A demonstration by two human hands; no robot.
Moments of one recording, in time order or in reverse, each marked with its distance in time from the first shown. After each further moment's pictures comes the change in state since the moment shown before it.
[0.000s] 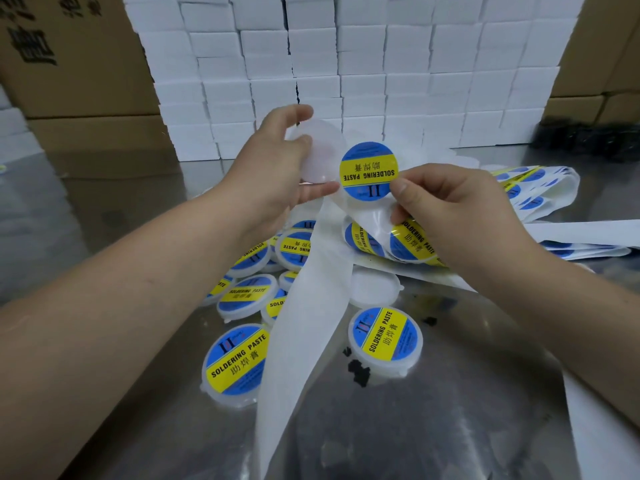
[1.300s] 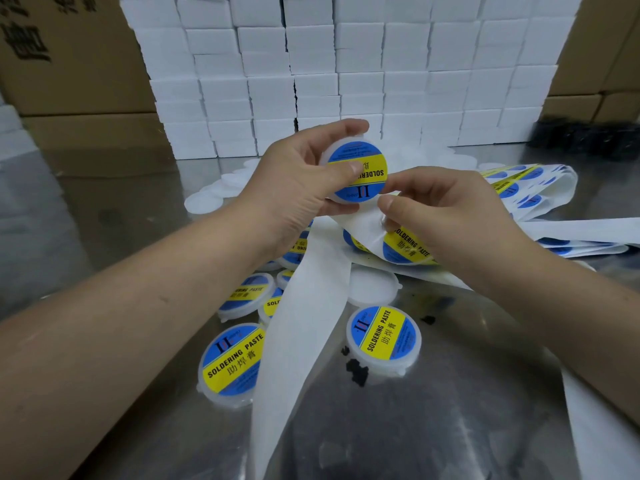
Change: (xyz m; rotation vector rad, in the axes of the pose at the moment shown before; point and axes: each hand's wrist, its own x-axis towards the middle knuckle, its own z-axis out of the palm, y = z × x) left_hand -0.013 -0.014 0.005 -0.027 -0.321 0.175; right_hand -0.003 -0.003 0.001 0.076 -0.092 0.028
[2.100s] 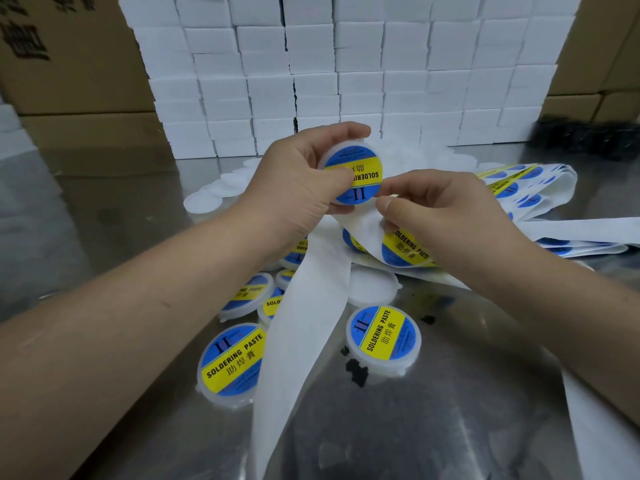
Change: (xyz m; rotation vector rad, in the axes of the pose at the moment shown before) left_hand -0.002 0.001 0.004 0.099 0.062 0.050; right_hand 0.001 0.003 0.002 -0.084 0.017 0.031
